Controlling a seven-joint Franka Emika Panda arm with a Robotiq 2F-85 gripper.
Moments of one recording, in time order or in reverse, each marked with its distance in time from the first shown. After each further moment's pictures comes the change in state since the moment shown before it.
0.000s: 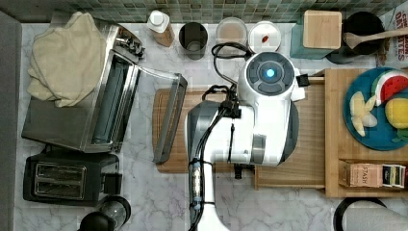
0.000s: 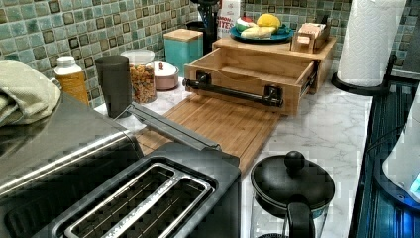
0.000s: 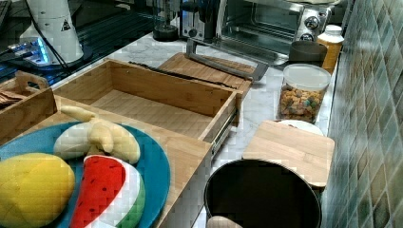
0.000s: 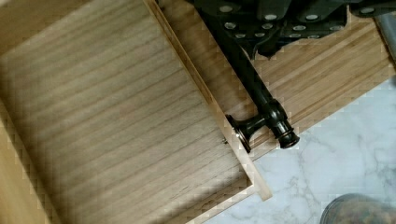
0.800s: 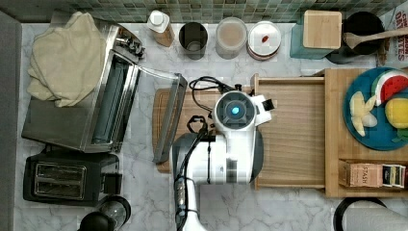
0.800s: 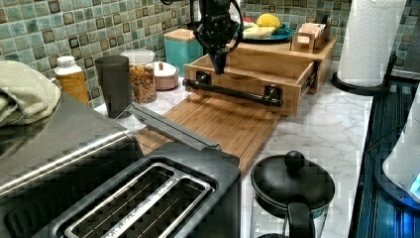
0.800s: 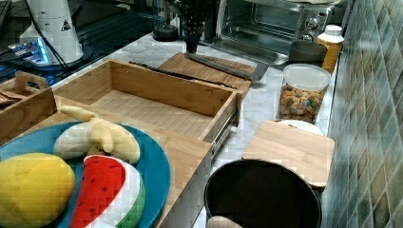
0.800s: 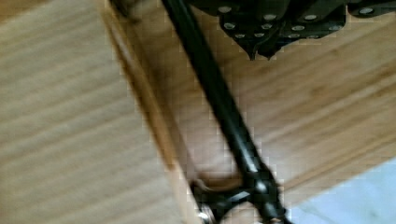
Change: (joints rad) arm 0.028 -0.045 0.048 -0.307 0.007 0.271 -0.003
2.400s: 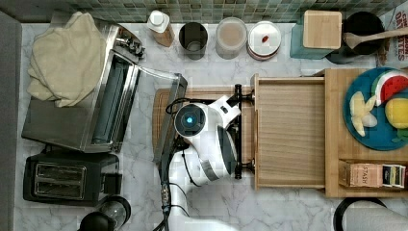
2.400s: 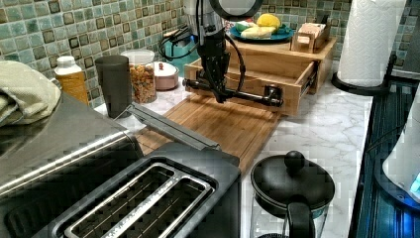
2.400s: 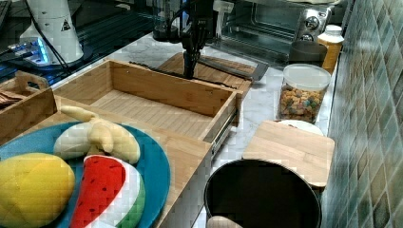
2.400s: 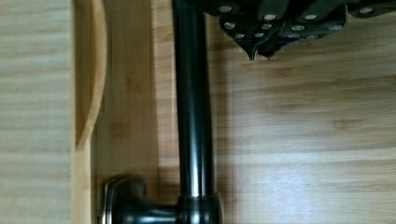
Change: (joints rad) arm 0.046 0.130 0.047 -0.070 -0.332 0.132 -0.032
